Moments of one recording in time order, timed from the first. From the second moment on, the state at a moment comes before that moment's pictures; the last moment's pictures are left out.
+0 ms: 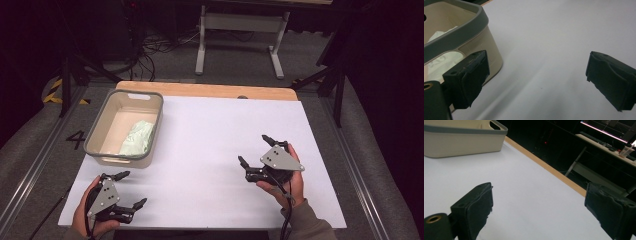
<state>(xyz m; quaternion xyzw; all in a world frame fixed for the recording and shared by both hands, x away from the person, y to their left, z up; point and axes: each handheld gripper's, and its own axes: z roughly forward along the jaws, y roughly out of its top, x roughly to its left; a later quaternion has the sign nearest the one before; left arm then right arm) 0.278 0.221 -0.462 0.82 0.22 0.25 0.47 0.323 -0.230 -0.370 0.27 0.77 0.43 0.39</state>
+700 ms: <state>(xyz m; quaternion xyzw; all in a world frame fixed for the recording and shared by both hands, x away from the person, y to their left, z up) 0.277 0.221 -0.462 0.82 0.22 0.25 0.47 0.310 -0.243 -0.396 0.26 0.78 0.42 0.38</state>
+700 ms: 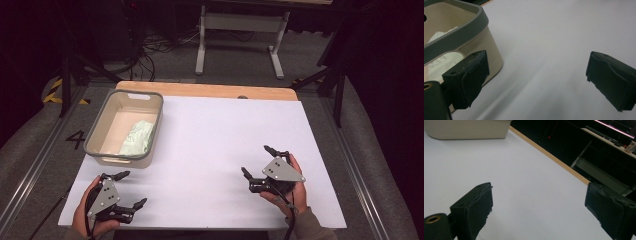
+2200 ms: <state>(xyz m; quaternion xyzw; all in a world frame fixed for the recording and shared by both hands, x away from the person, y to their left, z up) 0.279 0.222 -0.463 0.82 0.23 0.26 0.46 0.288 -0.299 -0.458 0.31 0.79 0.40 0.35</state>
